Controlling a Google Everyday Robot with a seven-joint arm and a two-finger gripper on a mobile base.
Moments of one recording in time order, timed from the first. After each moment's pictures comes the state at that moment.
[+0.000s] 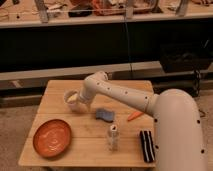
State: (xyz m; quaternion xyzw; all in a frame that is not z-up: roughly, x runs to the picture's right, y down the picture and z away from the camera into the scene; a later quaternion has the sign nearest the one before) arm -0.157 0.109 0.882 -0.08 -0.38 -0.55 0.74
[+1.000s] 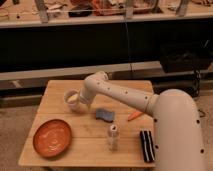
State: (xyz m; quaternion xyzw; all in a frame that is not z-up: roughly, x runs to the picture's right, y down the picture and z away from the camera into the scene) arm -0.156 0.110 0.883 -0.09 -0.38 -0.55 0.74
